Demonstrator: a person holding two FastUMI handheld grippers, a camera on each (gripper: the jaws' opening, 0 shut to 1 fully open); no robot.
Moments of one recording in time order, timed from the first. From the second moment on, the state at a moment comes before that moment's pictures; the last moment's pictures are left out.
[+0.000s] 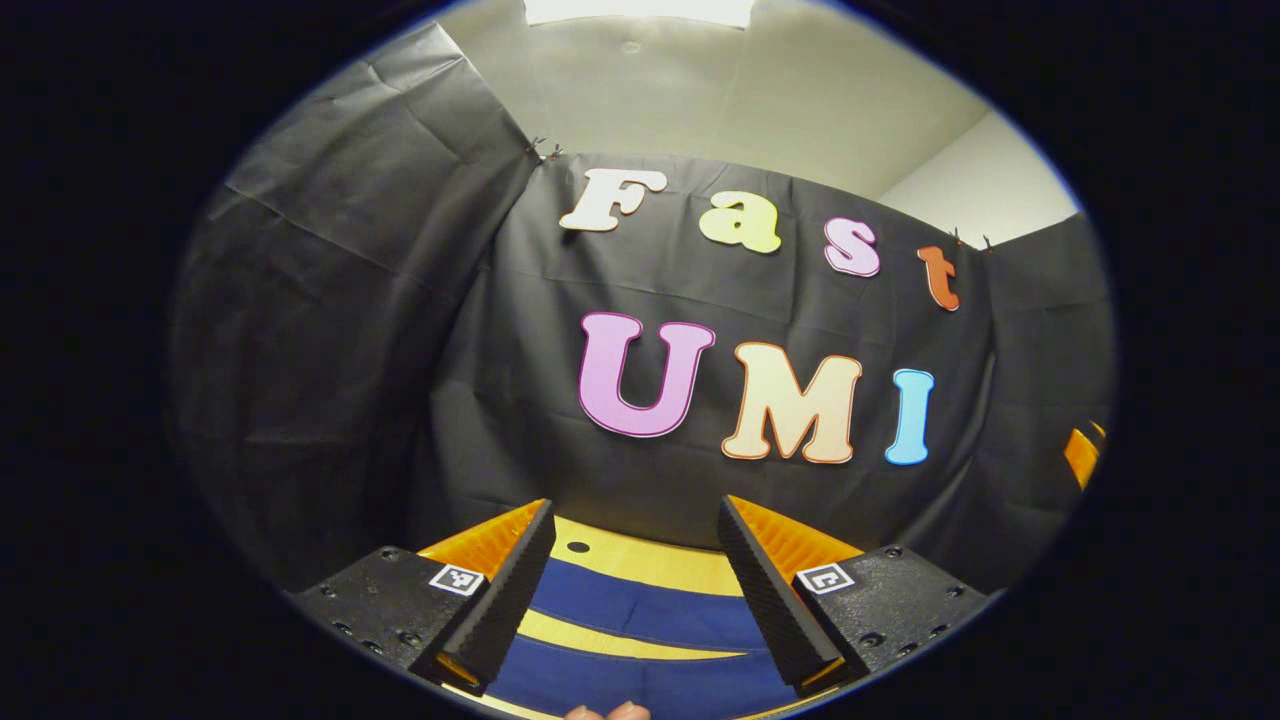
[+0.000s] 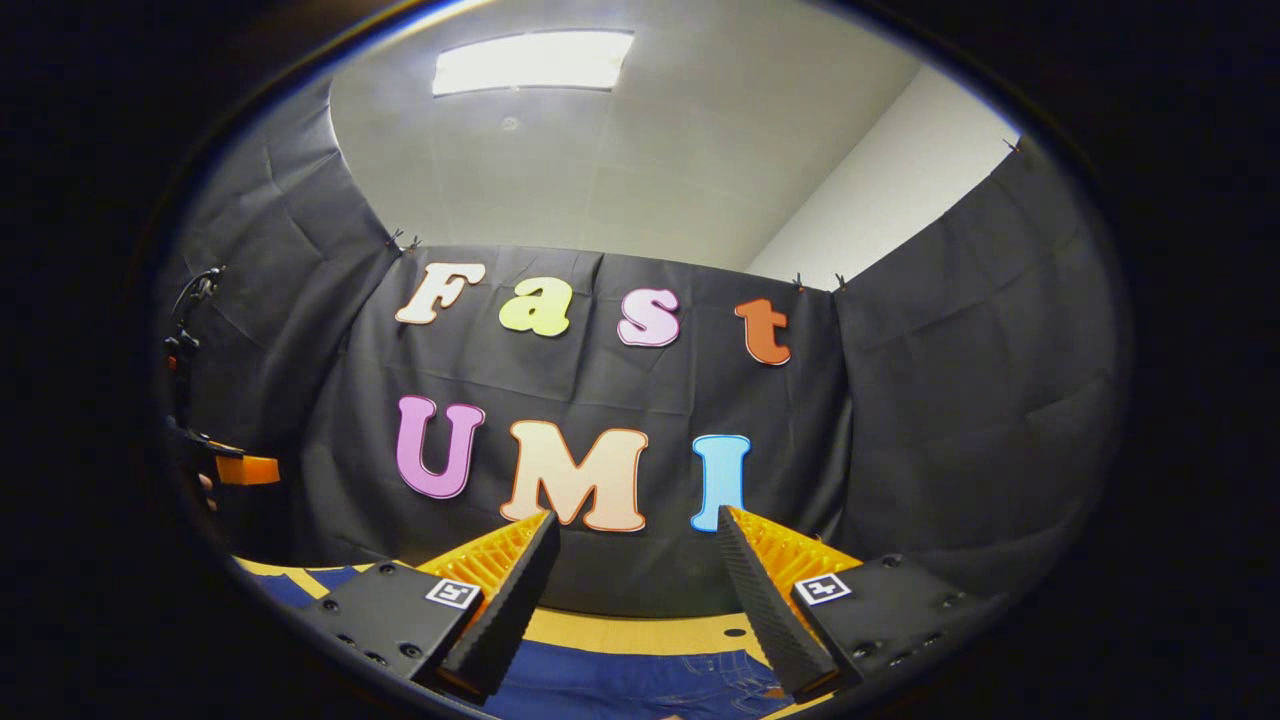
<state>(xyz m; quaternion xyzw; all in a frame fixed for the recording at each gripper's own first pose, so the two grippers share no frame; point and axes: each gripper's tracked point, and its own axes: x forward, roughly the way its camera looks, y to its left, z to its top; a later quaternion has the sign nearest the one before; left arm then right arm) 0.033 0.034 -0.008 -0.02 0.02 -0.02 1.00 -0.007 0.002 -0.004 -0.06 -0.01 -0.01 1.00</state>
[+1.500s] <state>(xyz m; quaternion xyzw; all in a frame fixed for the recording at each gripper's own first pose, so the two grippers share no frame) -0.042 0.169 -0.217 0.35 0.27 -0.13 0.89 -0.035 -0.005 -0.080 -0.05 0.07 -0.05 0.99</state>
